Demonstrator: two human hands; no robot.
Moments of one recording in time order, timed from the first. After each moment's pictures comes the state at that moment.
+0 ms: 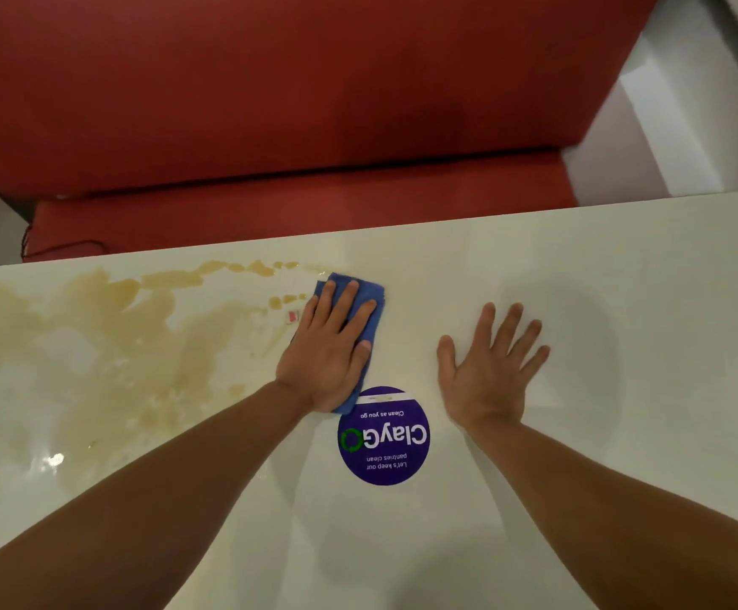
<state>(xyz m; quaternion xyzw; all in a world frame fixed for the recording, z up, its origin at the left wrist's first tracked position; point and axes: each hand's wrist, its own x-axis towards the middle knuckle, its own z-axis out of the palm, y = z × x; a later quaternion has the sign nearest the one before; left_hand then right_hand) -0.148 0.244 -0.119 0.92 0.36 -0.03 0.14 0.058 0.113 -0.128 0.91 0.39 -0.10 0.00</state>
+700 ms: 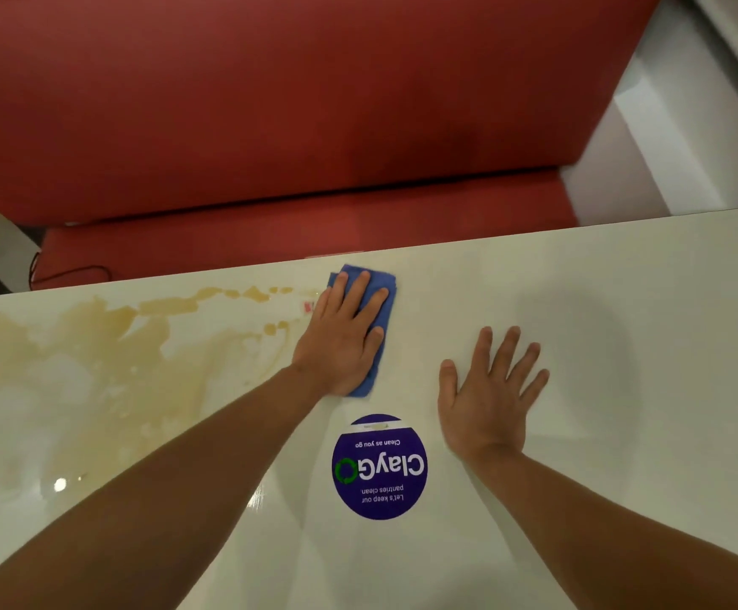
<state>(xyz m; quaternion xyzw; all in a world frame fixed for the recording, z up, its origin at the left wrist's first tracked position) -0.103 0.285 -0.120 0.92 0.36 -0.03 0.14 0.059 0.114 -0.124 0.91 0.39 -0.10 0.00</state>
